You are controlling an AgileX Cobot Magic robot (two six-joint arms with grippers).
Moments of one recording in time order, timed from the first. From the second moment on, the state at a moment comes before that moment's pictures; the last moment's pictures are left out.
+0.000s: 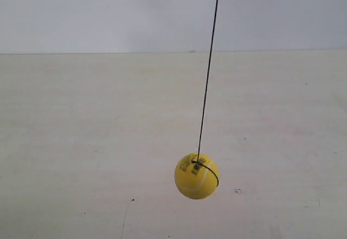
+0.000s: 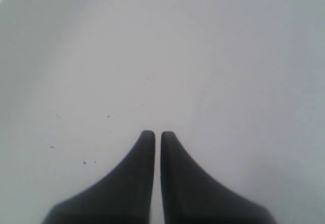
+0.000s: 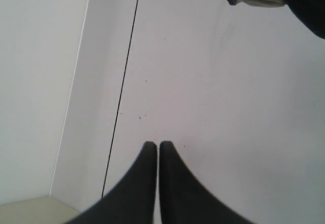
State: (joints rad) left arm 0.06 0.00 -0.31 -0.04 -0.25 -0.47; right arm 0.17 0.01 -0.37 -1.39 -0.47 1.45
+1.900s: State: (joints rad) left arm 0.06 0.00 0.00 -0.02 0.31 -0.20; right arm 0.17 0.01 -0.37 -1.39 -0.47 1.45
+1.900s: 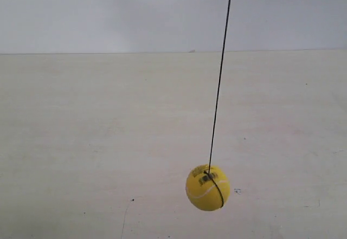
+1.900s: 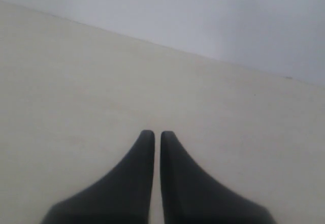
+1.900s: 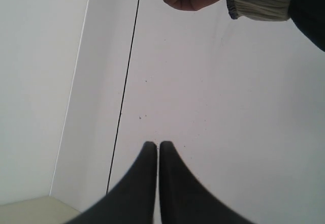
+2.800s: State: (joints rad) left arm 0.06 0.00 0.00 -0.02 0.31 0.07; right arm 0.17 0.01 -0.37 -1.40 -0.49 1.45
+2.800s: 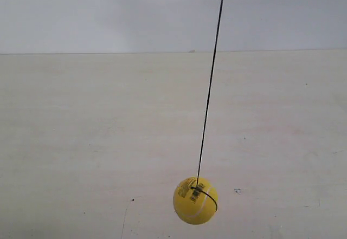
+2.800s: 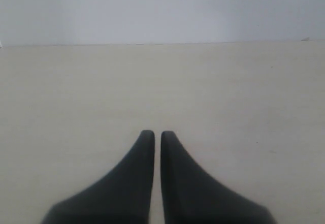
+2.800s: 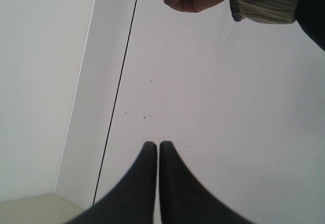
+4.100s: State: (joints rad) left arm 0.06 0.00 0.00 -0.02 0.31 0.08; right arm 0.17 0.00 -0.34 -0.33 -0.50 1.46
